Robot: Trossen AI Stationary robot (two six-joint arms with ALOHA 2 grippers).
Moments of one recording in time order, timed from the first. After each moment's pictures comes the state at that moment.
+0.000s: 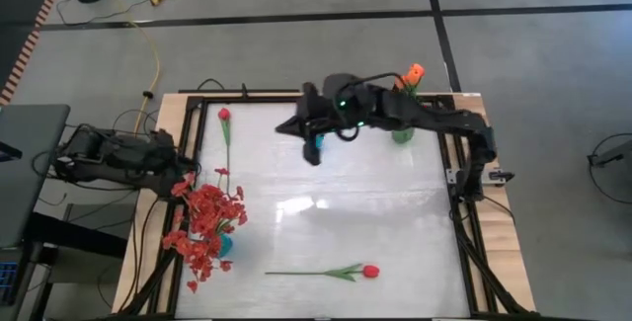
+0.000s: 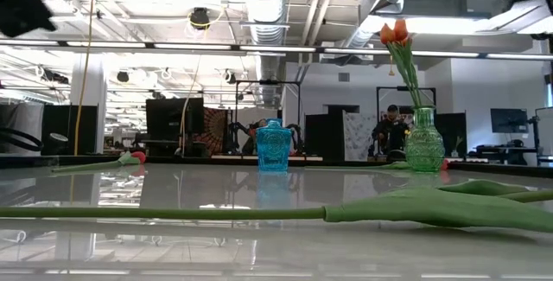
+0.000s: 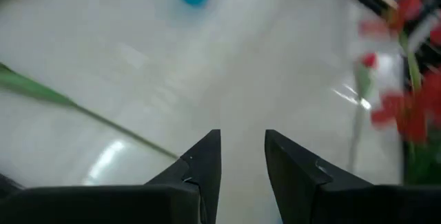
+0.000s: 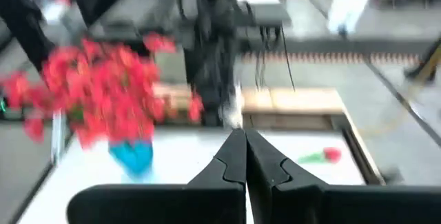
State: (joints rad) left arm -0.13 0.25 0.87 -1.31 -0.22 -0.70; right arm -0.09 1.85 2.08 -0.54 -0.11 -0.05
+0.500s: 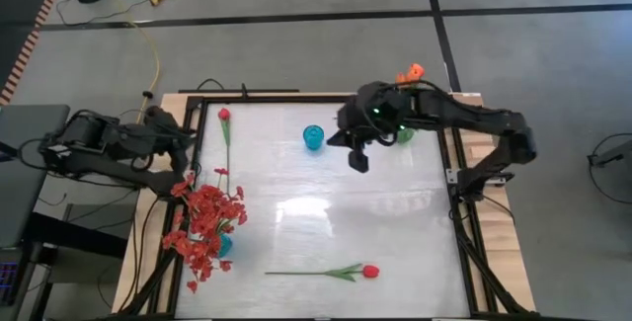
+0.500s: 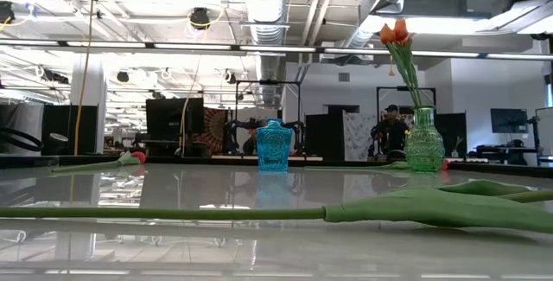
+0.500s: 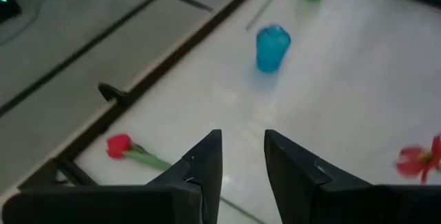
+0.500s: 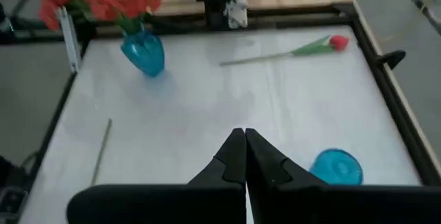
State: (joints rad) left arm -0.12 0.60 1.17 -1.37 -0.58 -0.53; right arm -0.10 1.55 1.75 -0.84 -0.10 -0.01
